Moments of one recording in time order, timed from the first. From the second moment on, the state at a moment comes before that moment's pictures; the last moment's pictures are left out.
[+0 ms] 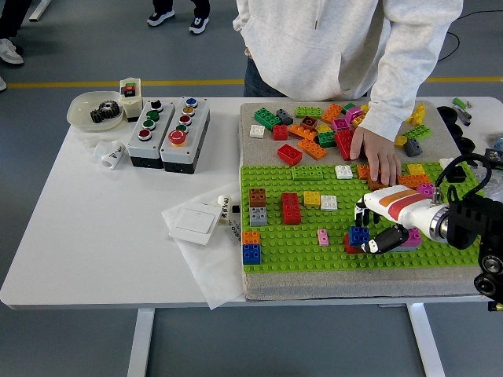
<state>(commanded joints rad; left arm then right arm) -0.05 0.10 -0.56 -0.24 0.57 0.39 0.16 0.80 -0.68 0.32 1.48 -1.69 0.02 -0.21</state>
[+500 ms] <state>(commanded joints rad) -0.05 0.10 -0.56 -0.24 0.58 0.39 0.16 0.80 -0.68 0.32 1.48 -1.70 0.03 -0.21</state>
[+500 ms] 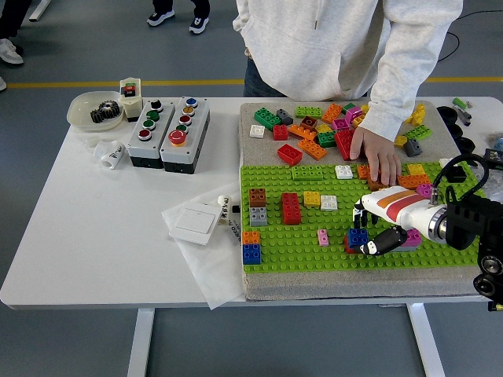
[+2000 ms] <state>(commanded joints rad) -0.05 0.11 -0.56 -0.24 0.58 0.39 0.16 0.80 -0.68 0.33 1.46 -1.73 0.03 -0.20</state>
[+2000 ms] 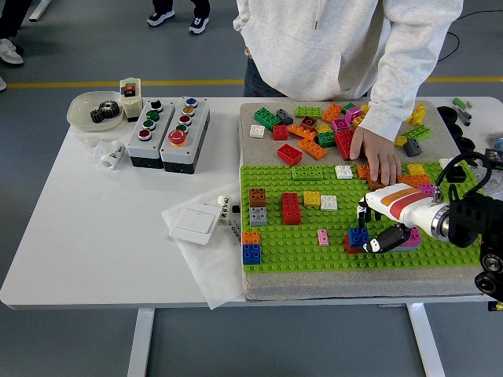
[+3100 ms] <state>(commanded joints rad) -0.05 0.11 -0.56 -0.24 0.58 0.39 0.16 0.80 -0.69 0.33 1.47 -1.72 0.03 -0.20</state>
